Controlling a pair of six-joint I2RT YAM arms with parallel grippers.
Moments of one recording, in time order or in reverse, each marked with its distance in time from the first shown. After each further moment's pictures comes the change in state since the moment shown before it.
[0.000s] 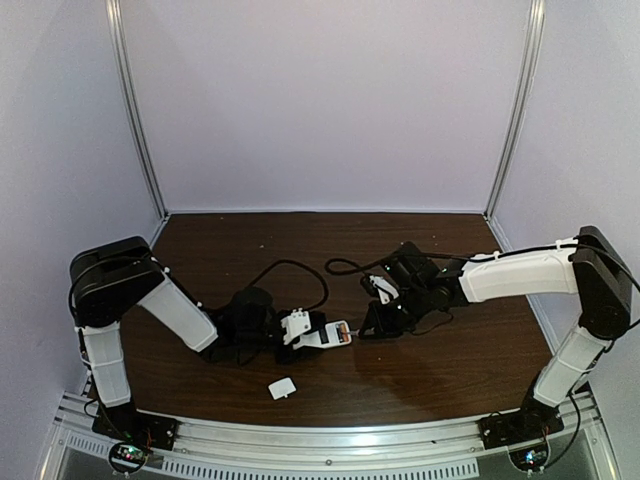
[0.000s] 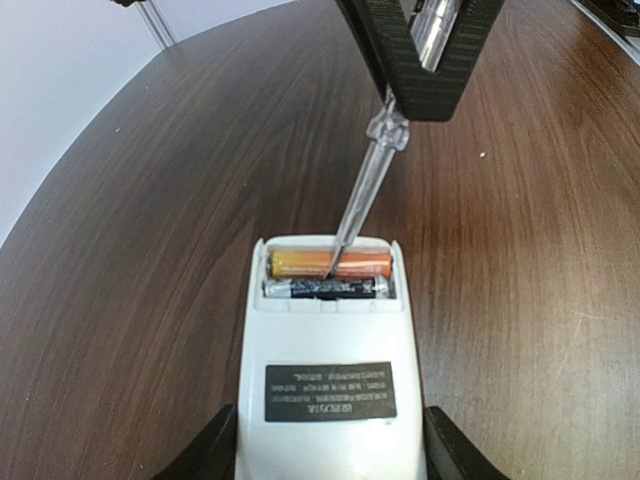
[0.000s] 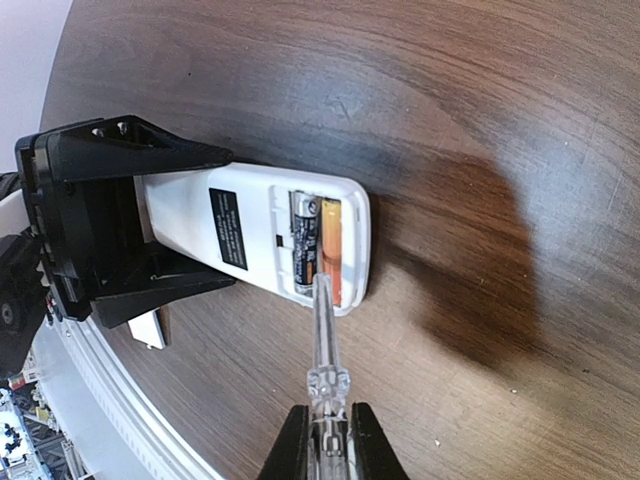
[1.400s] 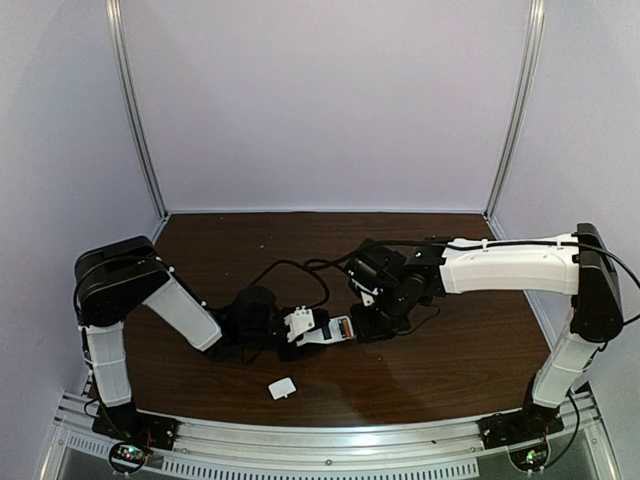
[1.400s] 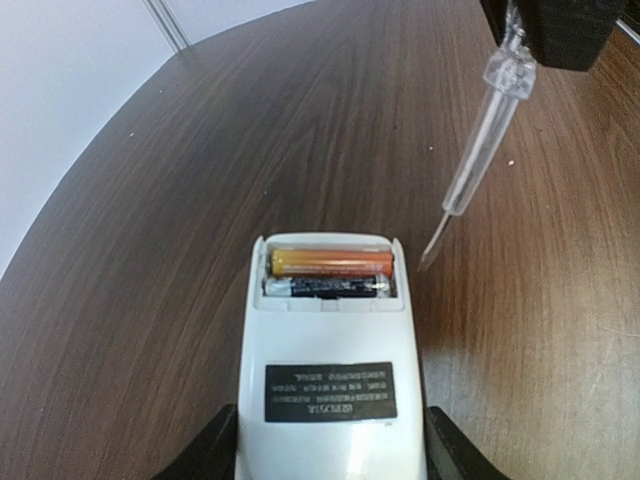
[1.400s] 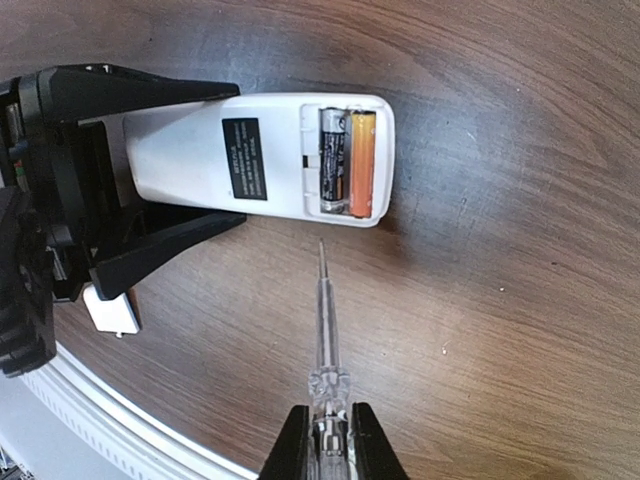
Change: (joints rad) left arm 0.002 0.027 0.030 0.017 -0.039 0.012; right arm 0.180 0.063 0.308 -0.443 0.287 0.118
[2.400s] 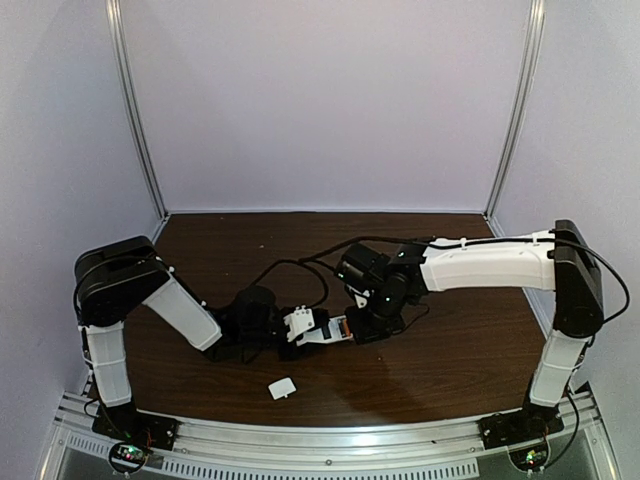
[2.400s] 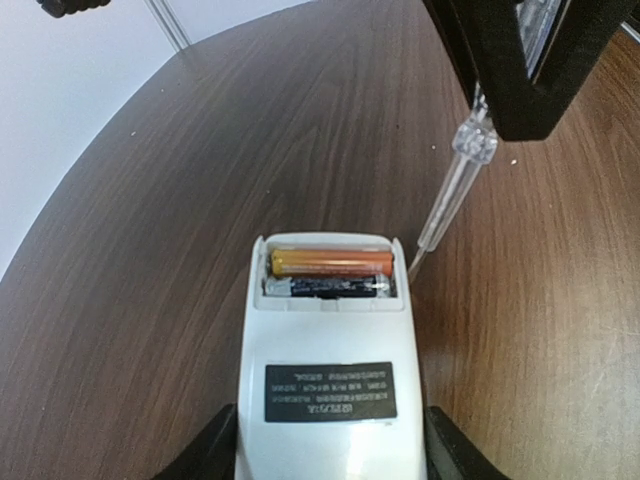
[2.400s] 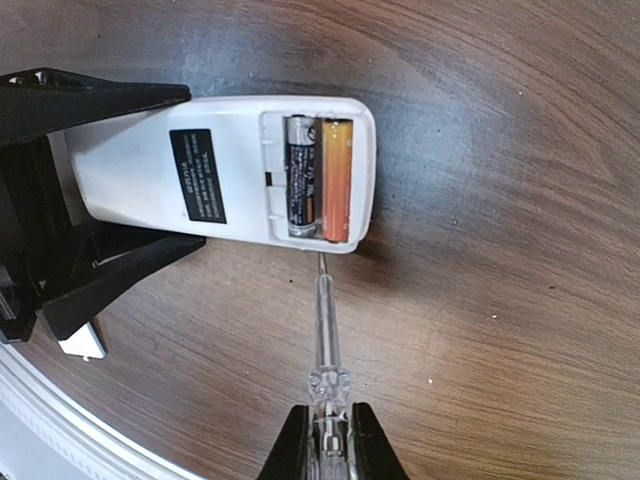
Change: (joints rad) left arm 0.000 0.000 0.000 0.000 0.000 0.002; right arm -0.003 0.106 0.072 -0.052 0.028 -0.015
